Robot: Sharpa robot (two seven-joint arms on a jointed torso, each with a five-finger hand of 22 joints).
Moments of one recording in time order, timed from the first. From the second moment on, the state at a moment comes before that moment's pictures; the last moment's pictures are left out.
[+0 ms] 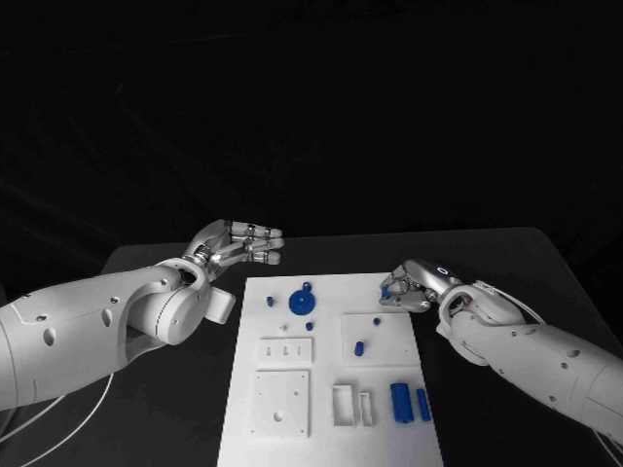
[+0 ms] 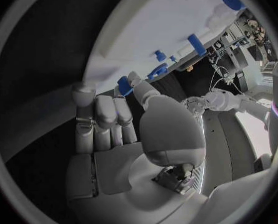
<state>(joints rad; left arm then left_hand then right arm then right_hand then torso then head) 1.36 -0.77 -0.15 1.39 -0.18 -0.31 0.36 1.39 0.06 0.01 -0.08 0.10 1.03 0.14 0.07 0.07 1.14 0.12 0.06 0.06 1.22 0.09 0.10 0.08 0.08 1.00 0.08 0.29 0.09 0.94 -0.62 0.34 1.03 -1.63 -0.34 0.09 1.24 -0.05 0.33 -0.18 0.07 1.20 0.07 0.06 0.06 1.33 -0.01 1.16 1.30 1.46 -0.07 1.09 1.16 0.08 1.46 -0.09 0.67 1.31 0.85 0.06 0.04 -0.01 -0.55</state>
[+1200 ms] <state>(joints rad) 1.40 -0.60 -0.17 1.26 -0.47 -0.18 -0.12 1.10 -0.08 0.05 0.16 0.15 0.95 0.07 0.34 0.53 1.20 0.00 0.65 0.35 1.10 -0.03 1.10 0.36 0.01 0.95 -0.06 0.76 0.54 0.99 -0.55 0.34 1.30 -1.76 -0.23 -0.12 1.24 -0.05 0.30 -0.17 0.11 1.20 0.06 0.06 0.06 1.33 -0.01 1.16 1.30 1.46 -0.08 1.09 1.16 0.08 1.47 -0.10 0.67 1.31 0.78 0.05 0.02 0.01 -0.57</state>
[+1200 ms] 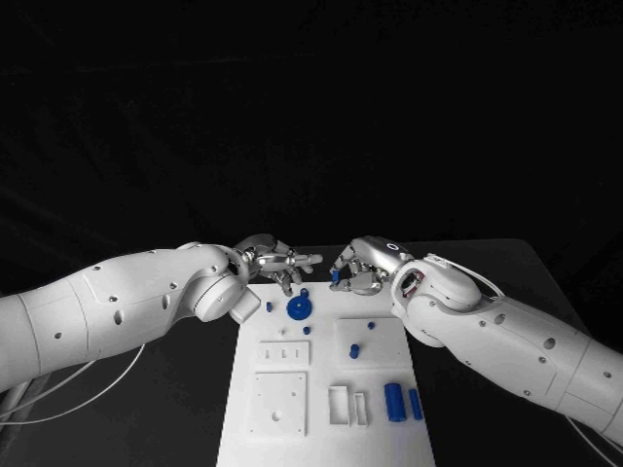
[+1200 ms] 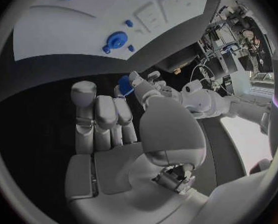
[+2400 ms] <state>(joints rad) 1.40 -0.57 -0.18 1.26 -0.54 -0.14 -0.26 1.13 -0.04 0.01 0.12 0.13 0.98 0.07 0.28 0.49 1.19 0.01 0.65 0.33 1.09 -0.03 1.11 0.33 0.02 0.96 -0.05 0.68 0.64 0.99 -0.51 0.34 1.33 -1.81 -0.19 -0.16 1.23 -0.06 0.30 -0.17 0.14 1.20 0.07 0.06 0.07 1.33 -0.01 1.16 1.31 1.46 -0.08 1.09 1.16 0.08 1.47 -0.10 0.67 1.31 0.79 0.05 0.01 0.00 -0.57</state>
